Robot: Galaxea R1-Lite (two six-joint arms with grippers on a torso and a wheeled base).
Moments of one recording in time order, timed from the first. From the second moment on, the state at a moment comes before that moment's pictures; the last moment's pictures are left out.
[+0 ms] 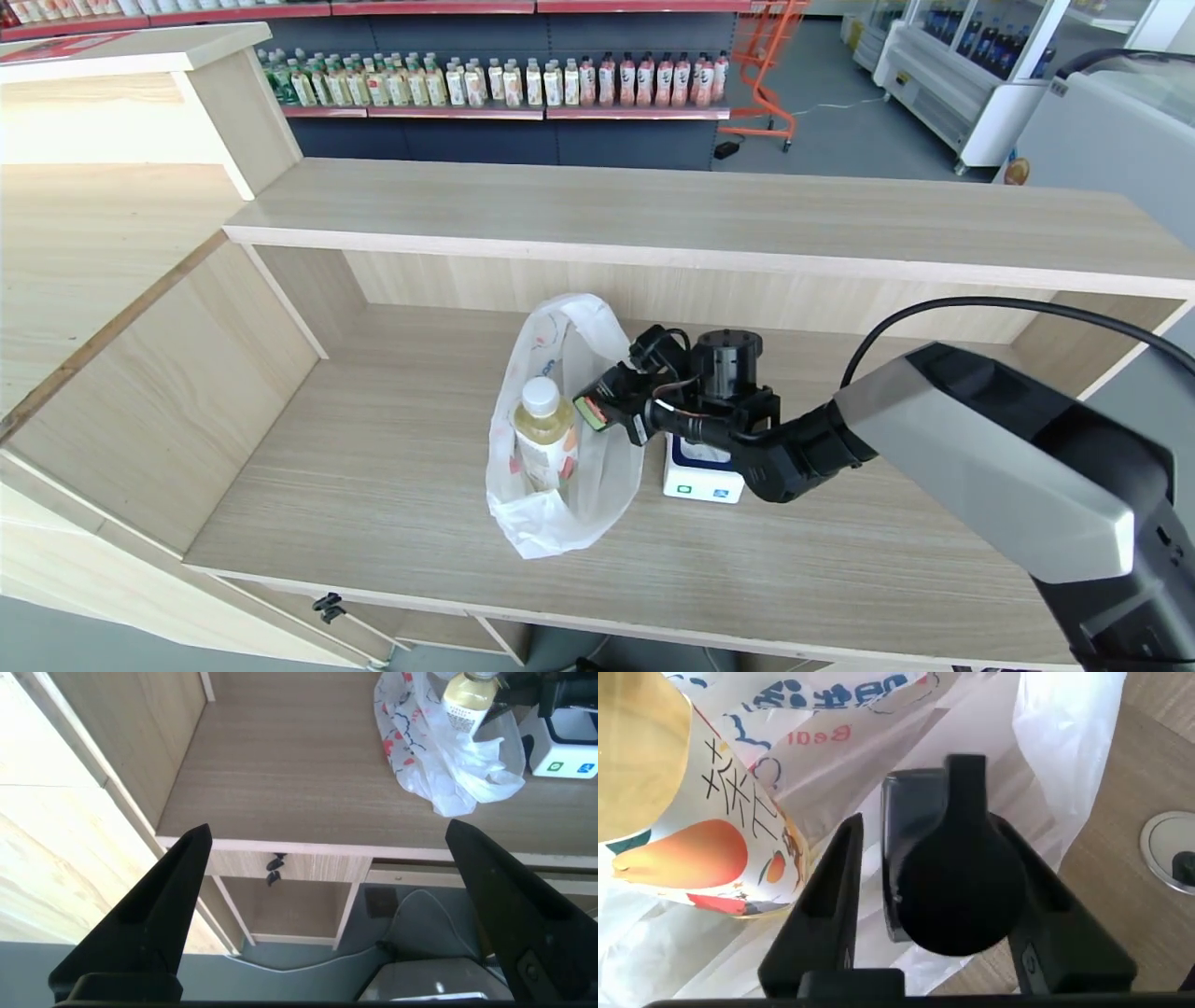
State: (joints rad) left arm 0.00 0.00 0.00 0.00 -0.06 0.03; right arm 0.52 2.47 -1.48 -0.80 0.26 -0.26
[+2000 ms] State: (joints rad) left arm 0.00 0.00 0.00 0.00 -0.06 0.03; right arm -0.01 0.02 0.00 -0.01 -0.05 -0.01
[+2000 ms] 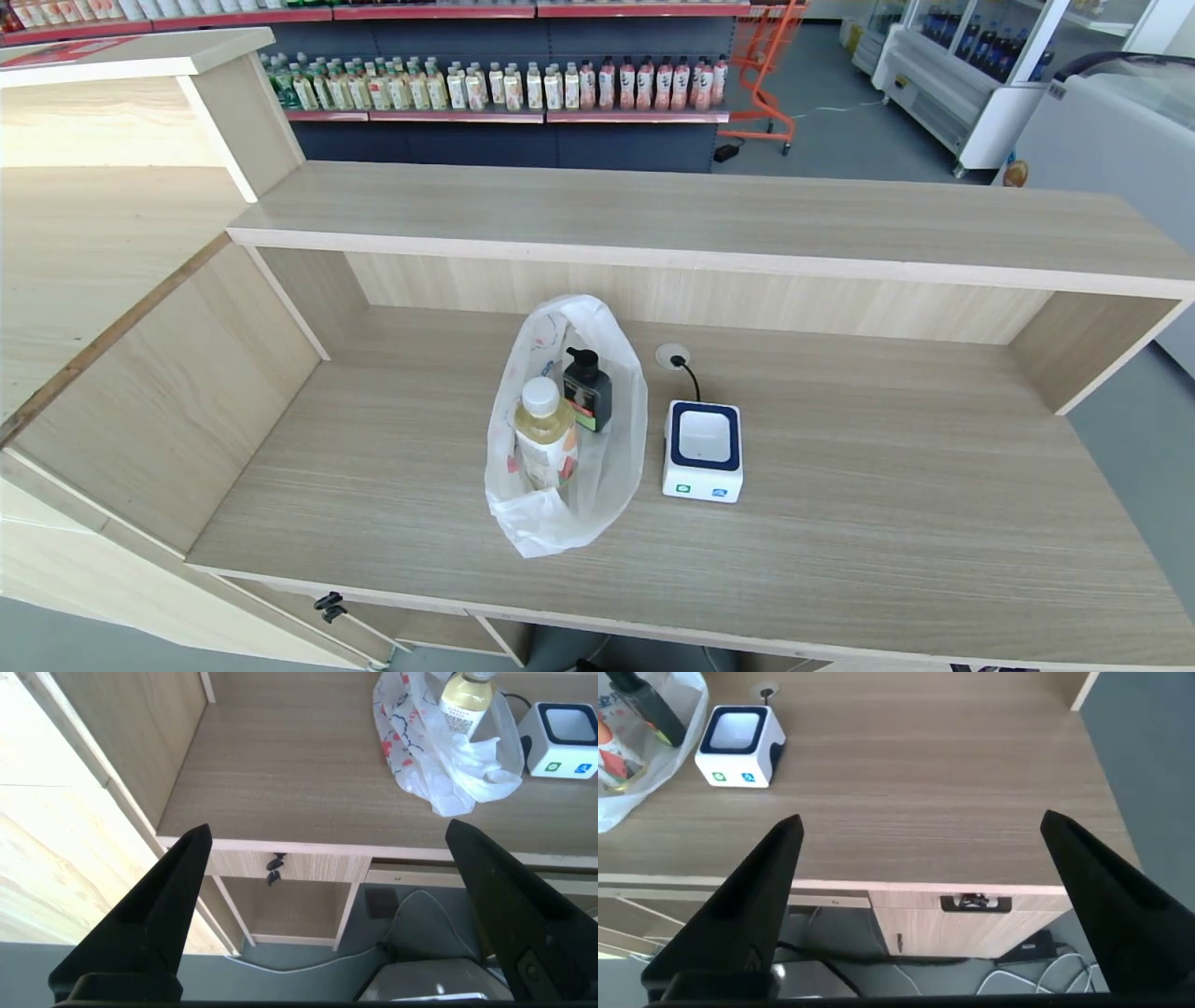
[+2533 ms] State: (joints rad) left arm 0.00 0.00 0.00 0.00 -0.06 0.03; right arm -0.01 0.00 0.00 0.00 -0.05 0.00
